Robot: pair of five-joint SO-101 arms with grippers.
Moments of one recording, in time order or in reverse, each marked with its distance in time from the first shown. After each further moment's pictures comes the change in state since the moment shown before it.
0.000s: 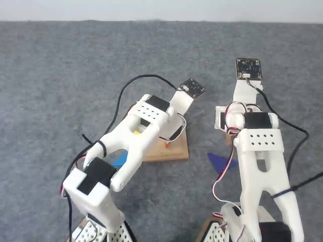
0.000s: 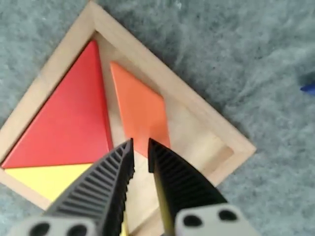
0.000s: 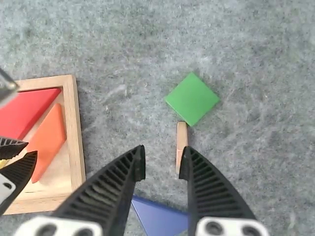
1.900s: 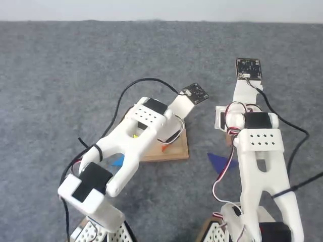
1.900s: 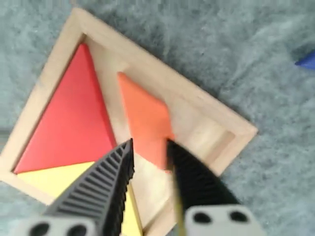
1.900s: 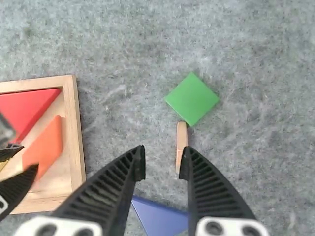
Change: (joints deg) left arm -0.1 -3.9 4.0 -1.3 -7.7; right arm 0.1 0.0 0.0 0.0 0.0
